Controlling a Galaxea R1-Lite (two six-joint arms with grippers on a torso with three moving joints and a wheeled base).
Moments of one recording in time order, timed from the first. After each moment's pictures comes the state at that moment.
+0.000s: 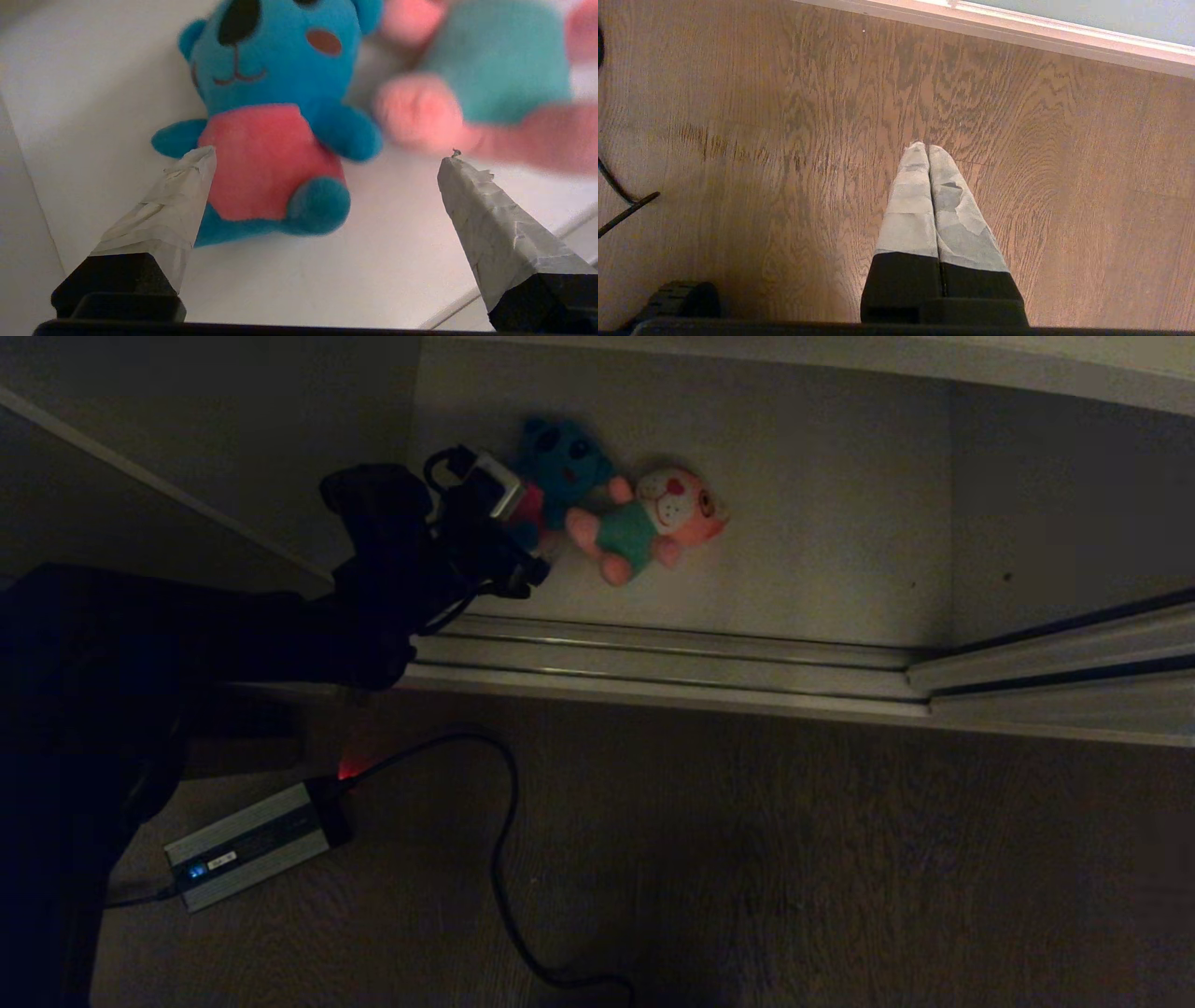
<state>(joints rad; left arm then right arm) -0.28 2.19 -1.75 -0.73 -0.23 0.63 -0.01 0.00 0.00 0.00 0.01 -0.04</state>
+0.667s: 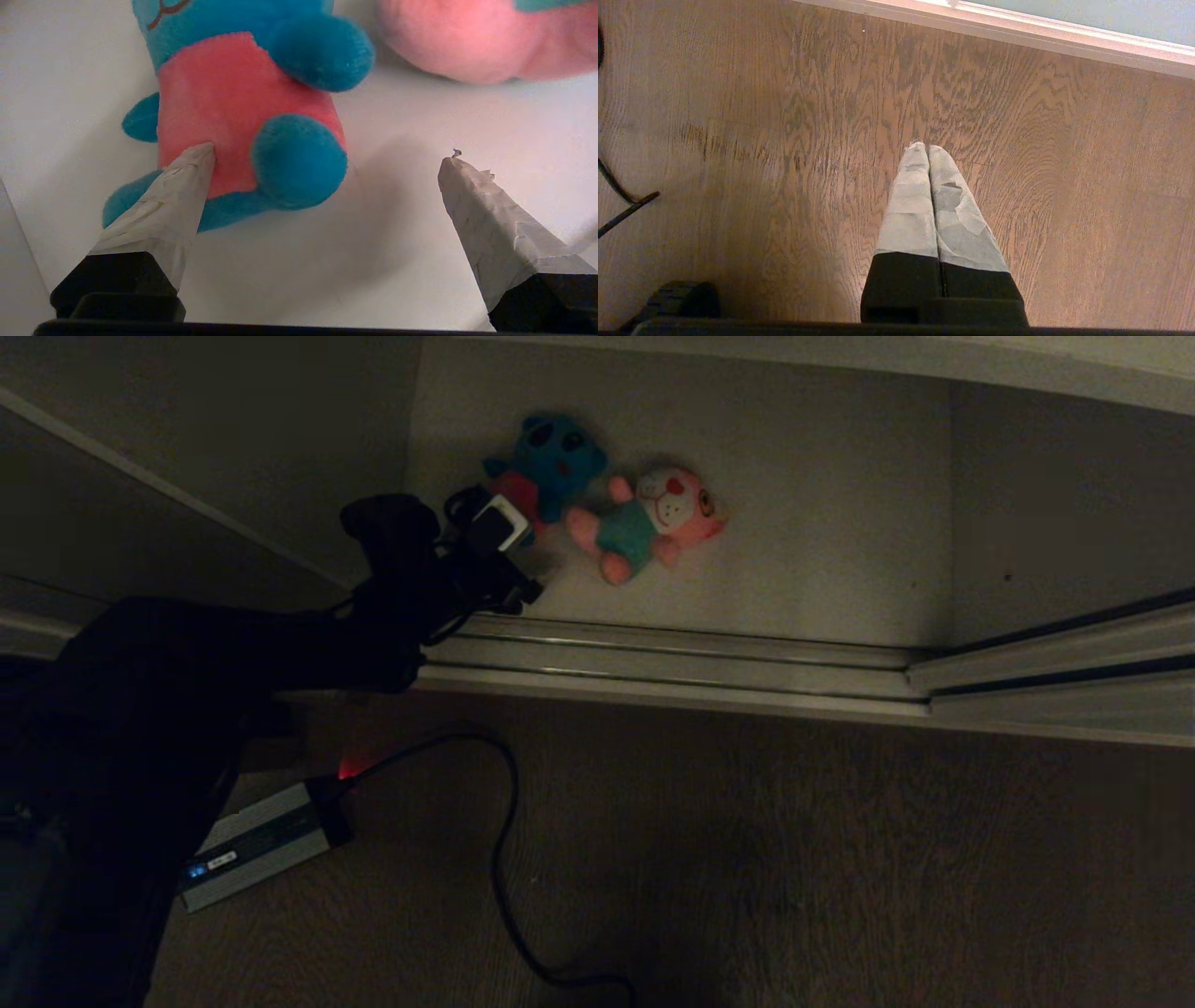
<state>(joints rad) -0.23 2.33 -1.91 -0.71 -0.28 0.75 -0.01 0.00 0.00 0.00 0.01 -0.04</state>
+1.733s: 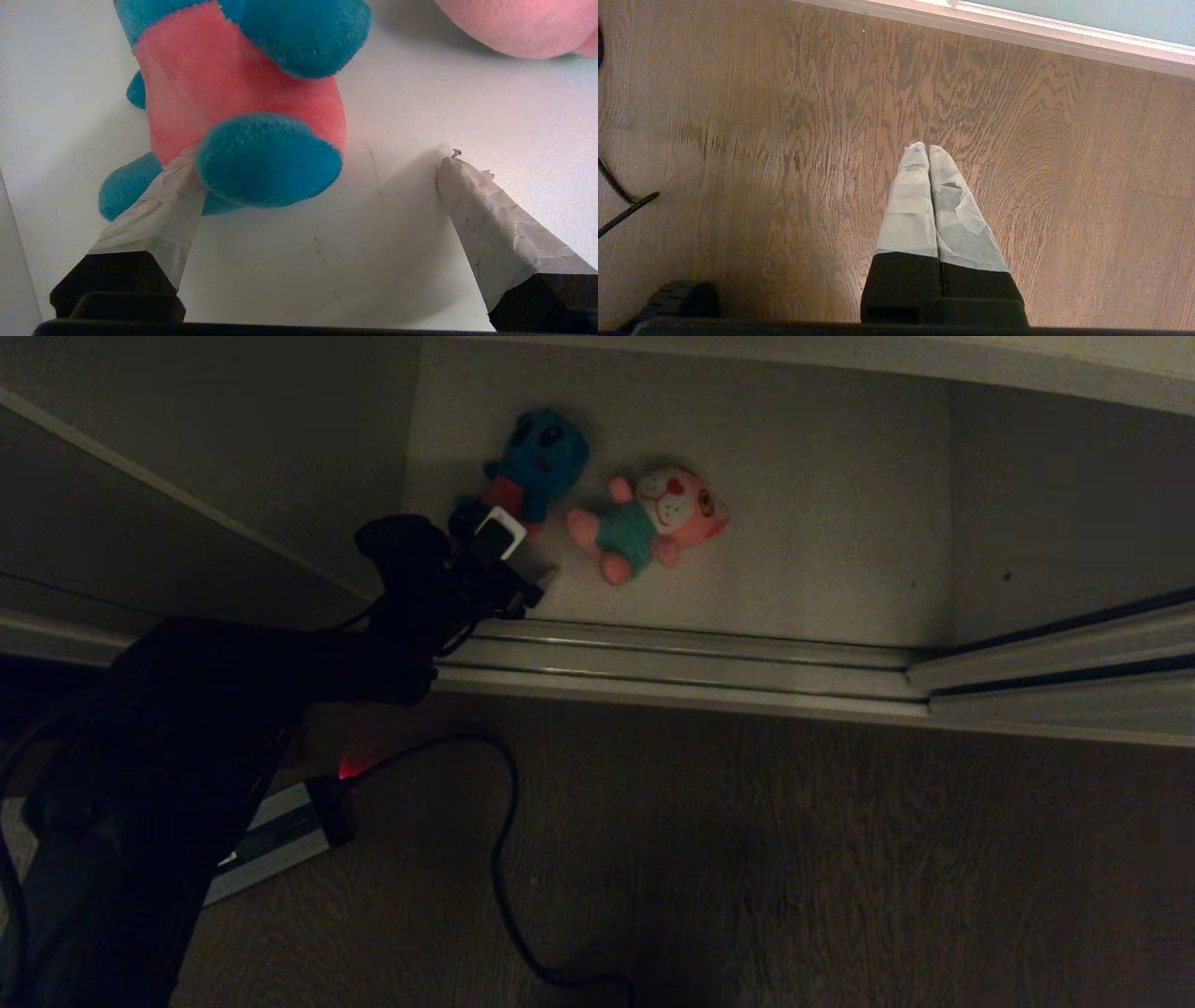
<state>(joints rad) -0.23 2.40 -1.94 -0.77 -0.21 0.68 -0.01 0.00 0.00 0.00 0.01 -0.04</state>
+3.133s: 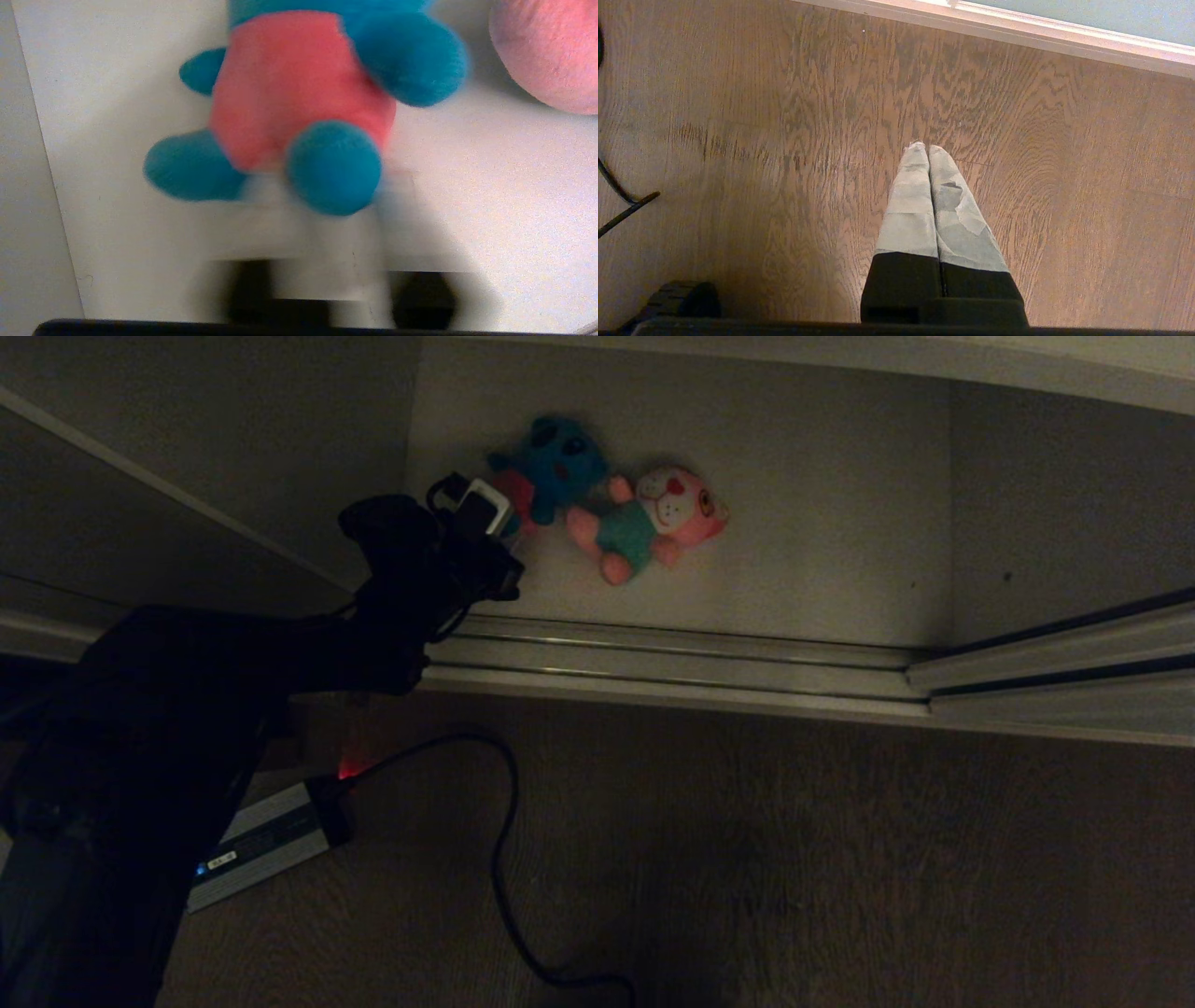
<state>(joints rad) -0.23 2.36 -1.94 -0.77 -0.16 0.60 -0.01 0.00 0.00 0.00 0.01 -0.04</state>
